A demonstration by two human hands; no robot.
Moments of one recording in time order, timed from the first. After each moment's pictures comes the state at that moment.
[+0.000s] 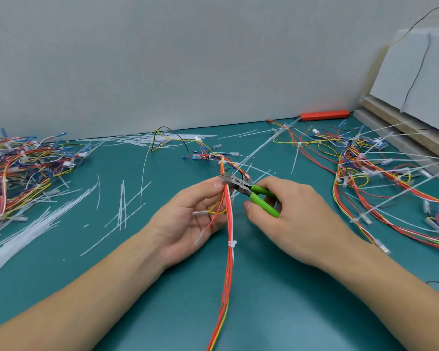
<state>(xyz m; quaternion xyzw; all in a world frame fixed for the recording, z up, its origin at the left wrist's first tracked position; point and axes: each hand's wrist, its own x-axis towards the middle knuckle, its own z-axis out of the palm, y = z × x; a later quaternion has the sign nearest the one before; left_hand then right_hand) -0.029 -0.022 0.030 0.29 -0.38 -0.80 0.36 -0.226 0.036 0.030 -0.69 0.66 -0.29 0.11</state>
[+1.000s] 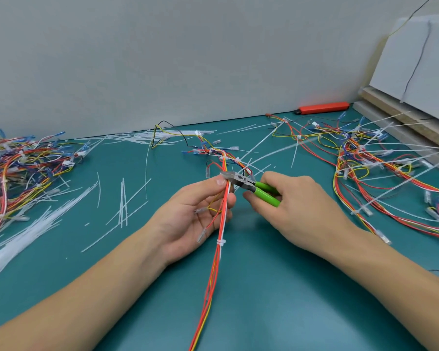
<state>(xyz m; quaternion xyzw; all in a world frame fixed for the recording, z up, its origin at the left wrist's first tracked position) -0.029 -0.024 0.028 0.28 -0.36 -0.82 0.34 -0.230 0.030 0.023 -0.68 0.67 -0.30 0.07</state>
